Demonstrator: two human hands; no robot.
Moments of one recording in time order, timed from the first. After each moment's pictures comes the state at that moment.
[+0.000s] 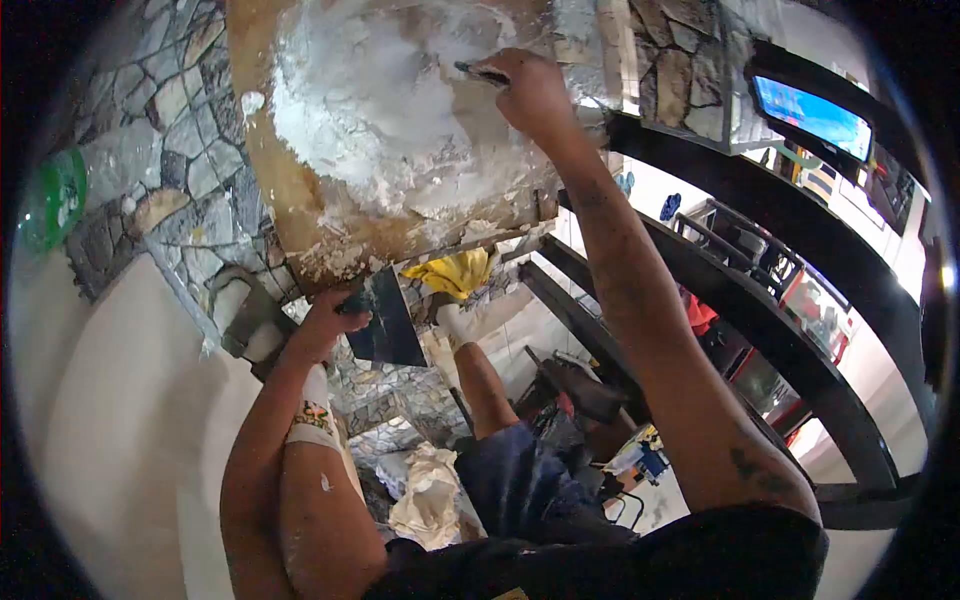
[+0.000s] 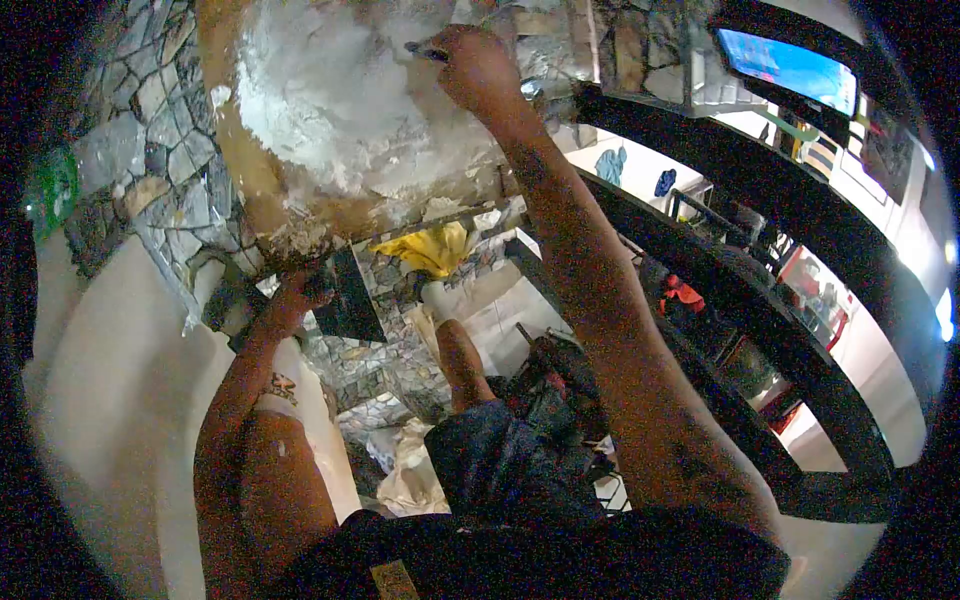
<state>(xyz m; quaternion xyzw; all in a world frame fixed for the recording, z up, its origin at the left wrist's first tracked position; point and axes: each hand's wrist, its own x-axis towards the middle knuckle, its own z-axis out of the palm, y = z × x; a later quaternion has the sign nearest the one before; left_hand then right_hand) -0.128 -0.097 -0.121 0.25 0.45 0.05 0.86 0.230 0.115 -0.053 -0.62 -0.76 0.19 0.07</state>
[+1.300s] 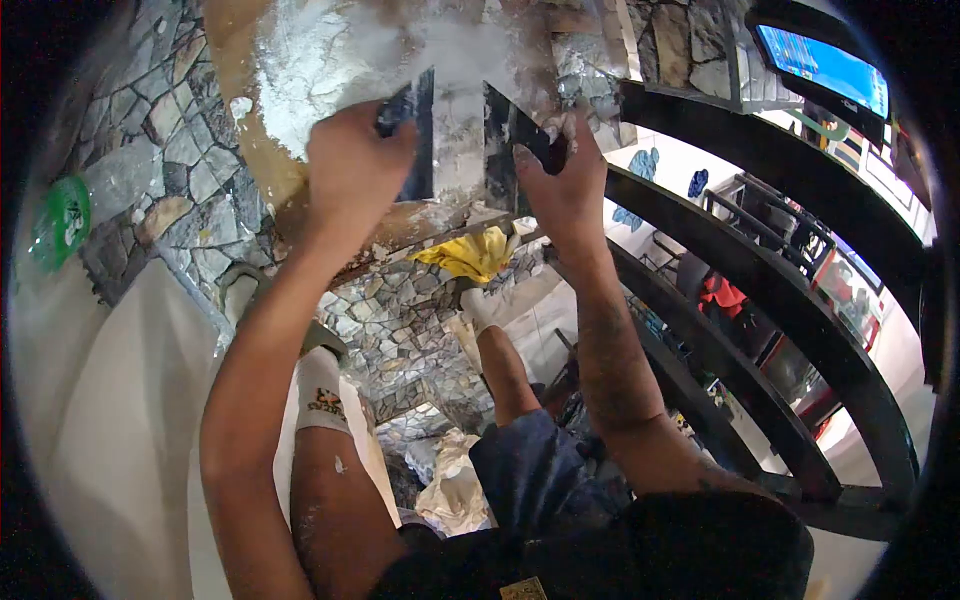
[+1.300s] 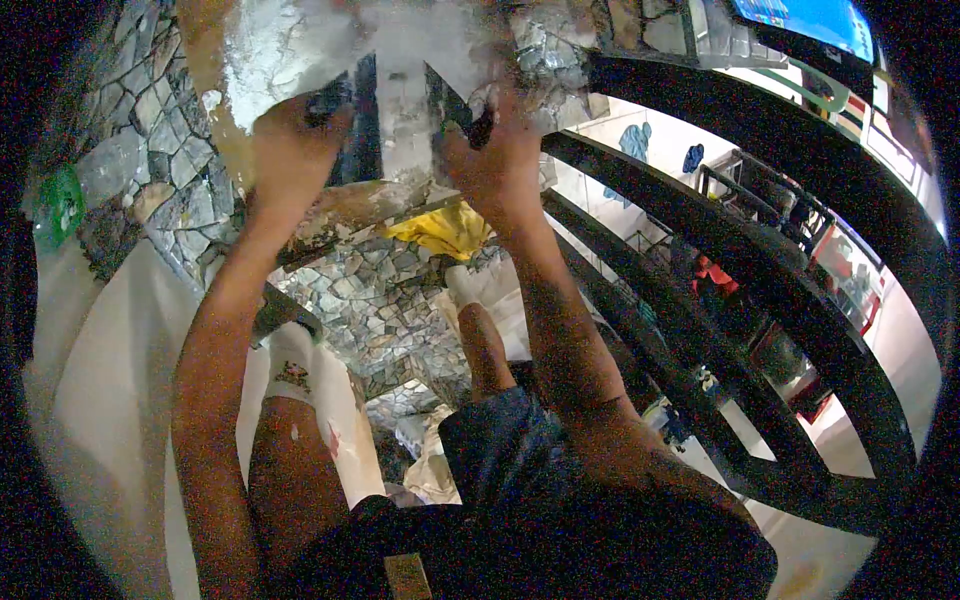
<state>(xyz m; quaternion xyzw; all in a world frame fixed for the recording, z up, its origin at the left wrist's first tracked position) 0.010 0.084 -0.008 0.68 0.57 0.21 0.41 0.195 0.001 0.020 -0.79 -0.51 0.24 0.26</state>
